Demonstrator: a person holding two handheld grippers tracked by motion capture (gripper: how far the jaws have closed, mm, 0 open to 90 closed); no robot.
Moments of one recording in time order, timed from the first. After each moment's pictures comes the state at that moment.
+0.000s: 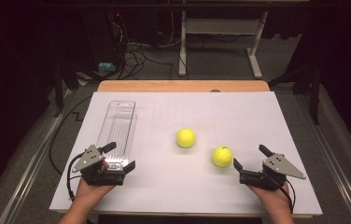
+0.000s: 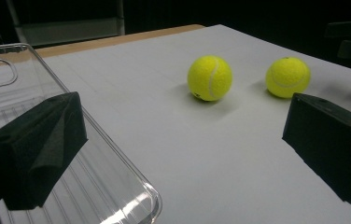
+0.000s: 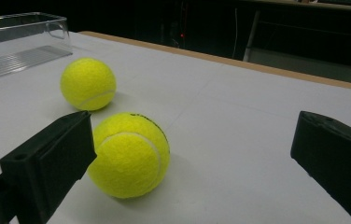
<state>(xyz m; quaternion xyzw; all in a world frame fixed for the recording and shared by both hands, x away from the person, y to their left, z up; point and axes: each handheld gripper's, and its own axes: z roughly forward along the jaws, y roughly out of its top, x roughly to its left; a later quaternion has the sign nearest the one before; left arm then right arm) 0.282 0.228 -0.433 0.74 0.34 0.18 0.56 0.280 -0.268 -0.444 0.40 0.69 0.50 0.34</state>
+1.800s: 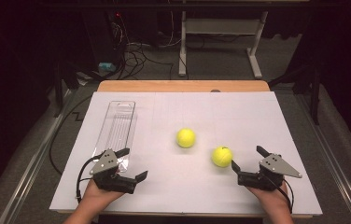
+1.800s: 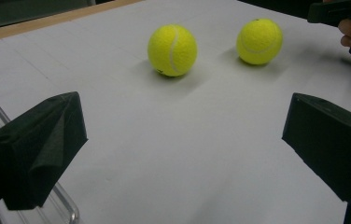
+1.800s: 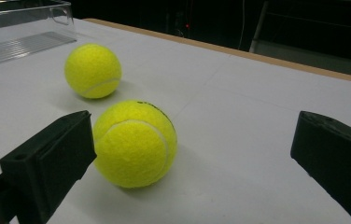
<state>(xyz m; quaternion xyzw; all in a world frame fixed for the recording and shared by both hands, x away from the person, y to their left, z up) 0.275 0.194 -0.430 0.79 0.30 0.15 0.51 0.282 -0.264 -0.447 0.40 0.71 0.48 0.33</state>
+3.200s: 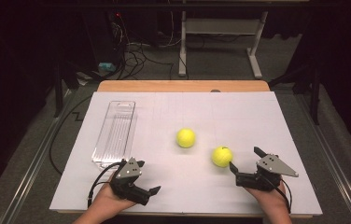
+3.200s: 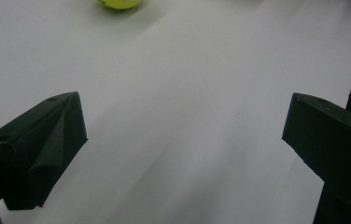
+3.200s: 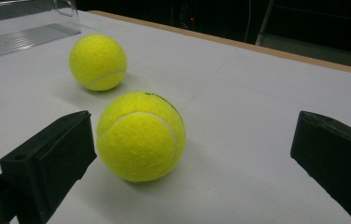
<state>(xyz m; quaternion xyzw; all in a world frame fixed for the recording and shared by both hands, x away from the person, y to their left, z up) 0.272 0.154 -0.451 0.86 0.28 0.09 0.41 0.283 -0.260 -0.451 0.40 0.72 0.48 0.32</state>
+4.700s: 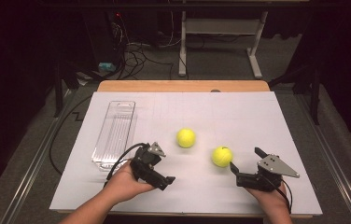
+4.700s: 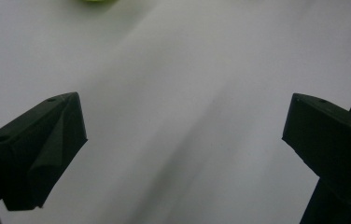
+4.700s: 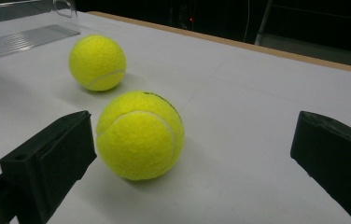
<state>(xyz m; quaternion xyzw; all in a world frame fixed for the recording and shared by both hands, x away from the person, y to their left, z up) 0.318 0.098 -0.412 0.91 0.30 0.03 0.29 0.282 -0.262 -0.450 0.40 0.72 0.48 0.32</state>
